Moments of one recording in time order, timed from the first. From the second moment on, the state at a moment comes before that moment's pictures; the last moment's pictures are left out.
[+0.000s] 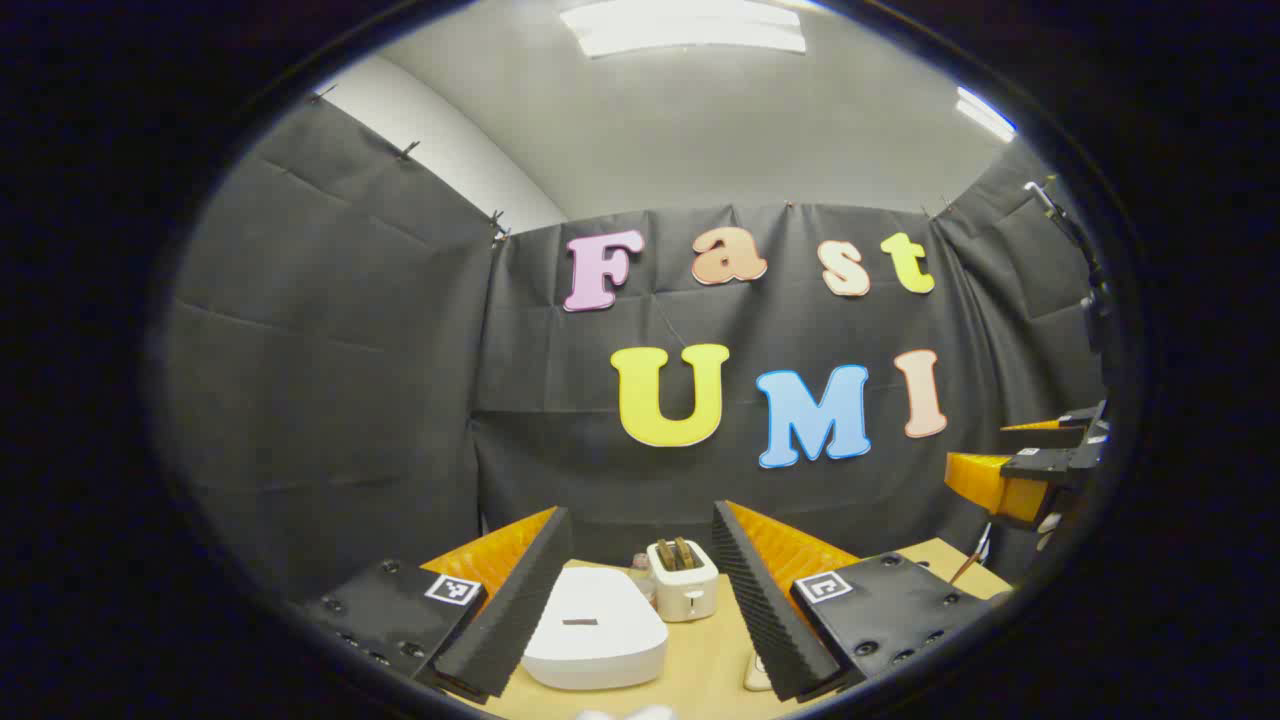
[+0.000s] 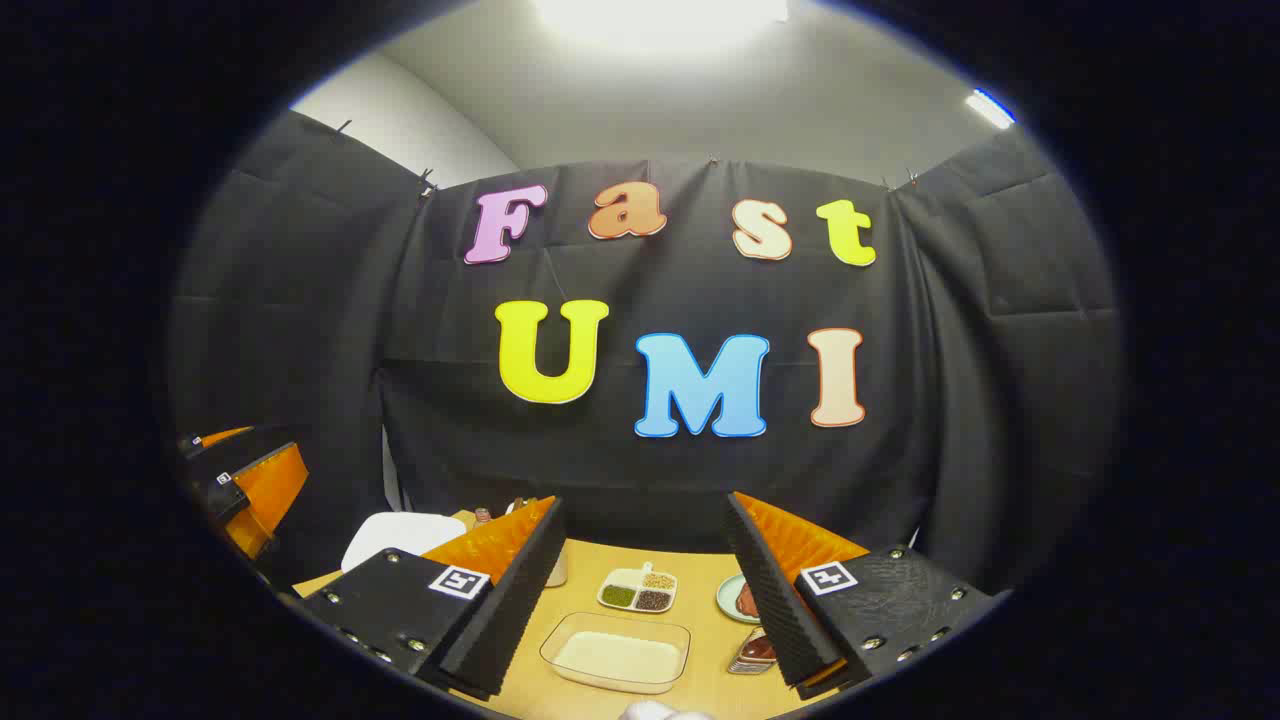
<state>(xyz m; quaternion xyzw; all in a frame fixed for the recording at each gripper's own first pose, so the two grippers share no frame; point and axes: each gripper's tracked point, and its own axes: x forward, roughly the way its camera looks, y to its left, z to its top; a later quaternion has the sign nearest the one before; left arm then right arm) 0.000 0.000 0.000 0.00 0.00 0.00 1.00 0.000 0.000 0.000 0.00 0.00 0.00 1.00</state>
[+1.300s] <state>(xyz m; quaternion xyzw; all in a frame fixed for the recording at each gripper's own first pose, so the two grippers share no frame) 0.054 0.013 -0.028 0.03 0.02 0.00 1.00 0.010 -0.028 -0.021 -0.01 0.02 -0.05 1.00</state>
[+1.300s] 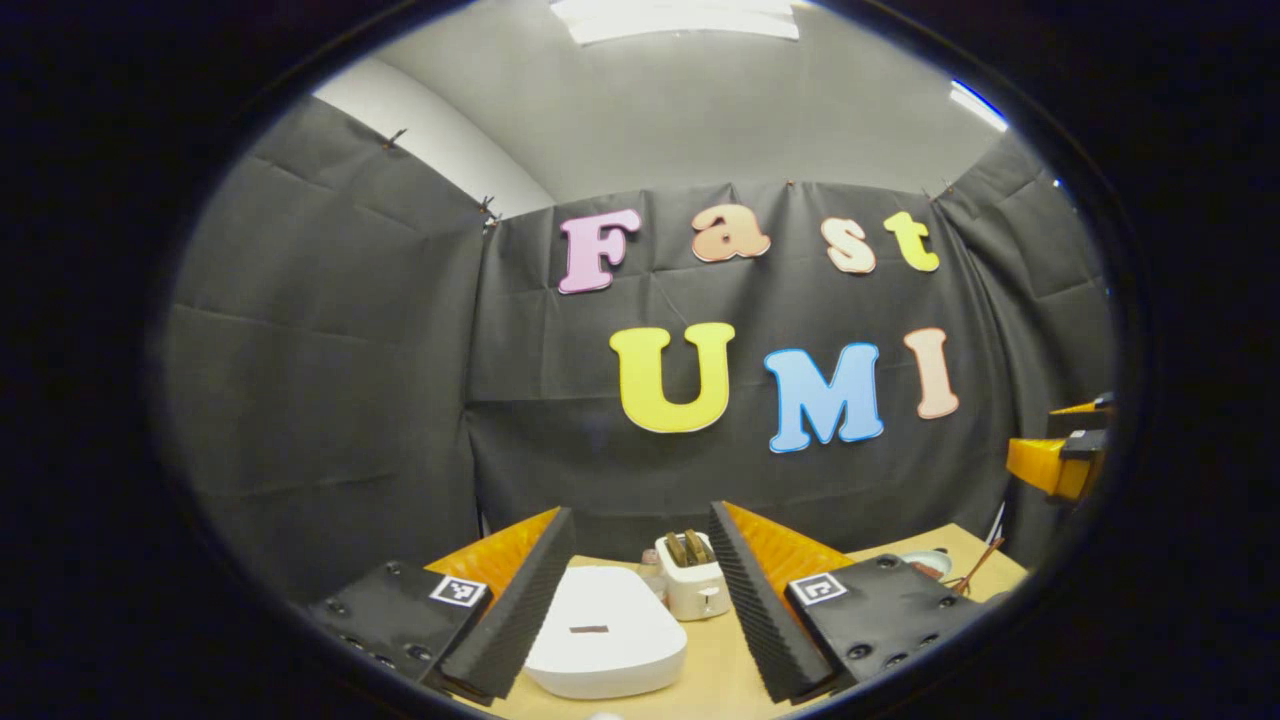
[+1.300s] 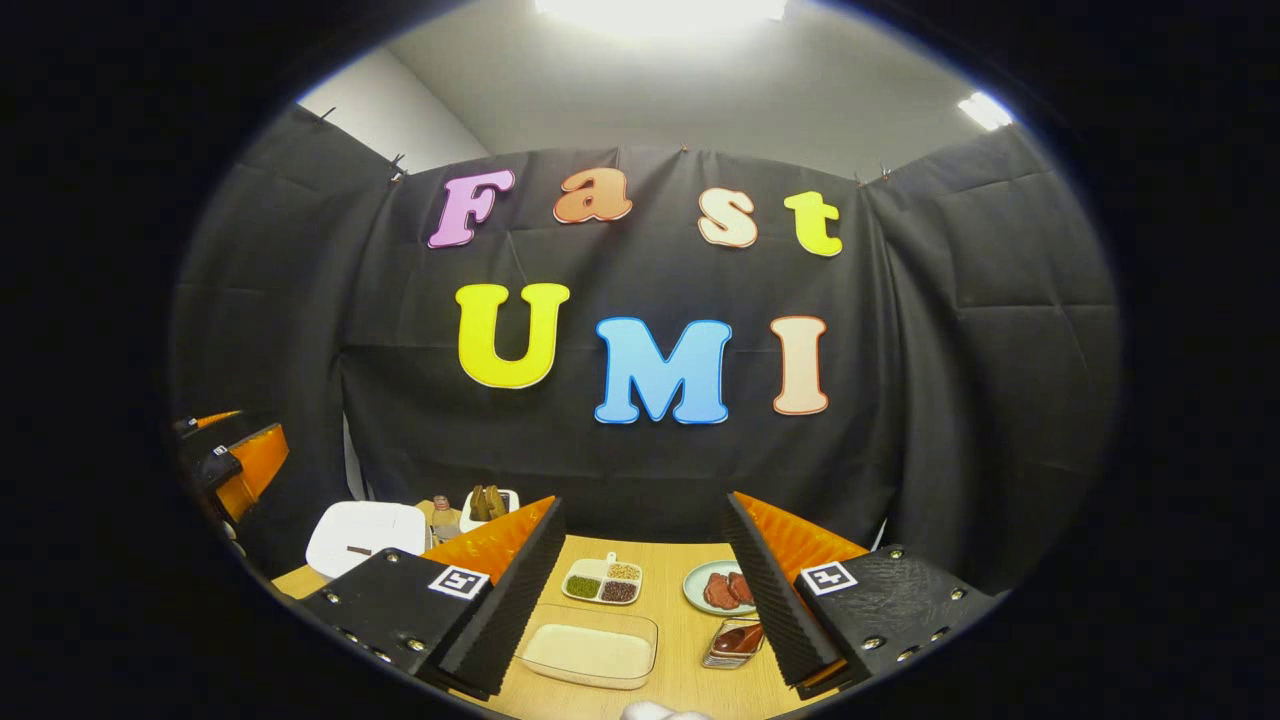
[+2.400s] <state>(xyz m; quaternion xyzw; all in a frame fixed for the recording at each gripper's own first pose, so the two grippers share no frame) 0.175 0.101 -0.289 -0.02 0.26 0.10 0.96 0.000 -0.057 -0.069 -0.05 0.12 -0.10 0.99</state>
